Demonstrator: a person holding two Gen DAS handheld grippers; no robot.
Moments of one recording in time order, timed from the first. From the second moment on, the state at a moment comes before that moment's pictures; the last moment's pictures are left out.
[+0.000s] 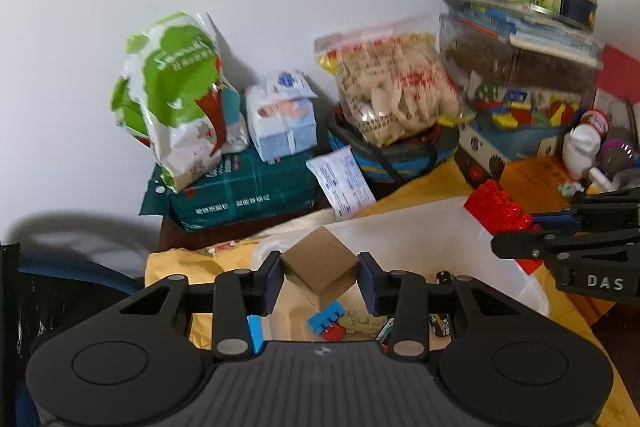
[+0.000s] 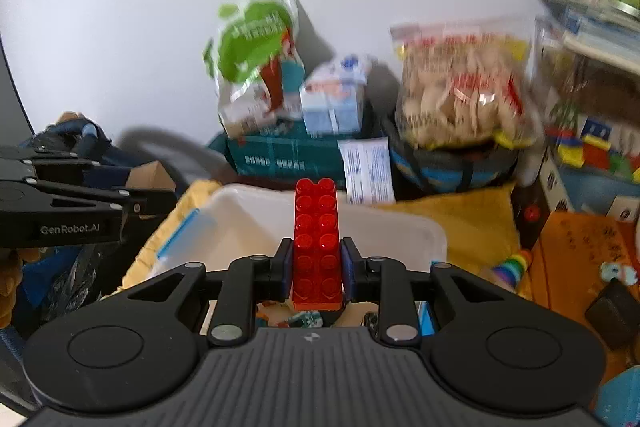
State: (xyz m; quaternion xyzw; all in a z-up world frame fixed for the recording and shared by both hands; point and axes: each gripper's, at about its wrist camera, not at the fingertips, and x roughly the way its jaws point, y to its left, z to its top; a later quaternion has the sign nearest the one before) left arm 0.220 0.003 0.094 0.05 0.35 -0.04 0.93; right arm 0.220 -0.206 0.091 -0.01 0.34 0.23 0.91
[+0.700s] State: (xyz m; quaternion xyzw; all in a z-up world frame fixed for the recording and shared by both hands) left arm 0.274 -0.006 0.096 0.13 0.49 0.02 0.86; right arm 0.256 -0.181 0.101 -0.08 0.45 0.21 0.86
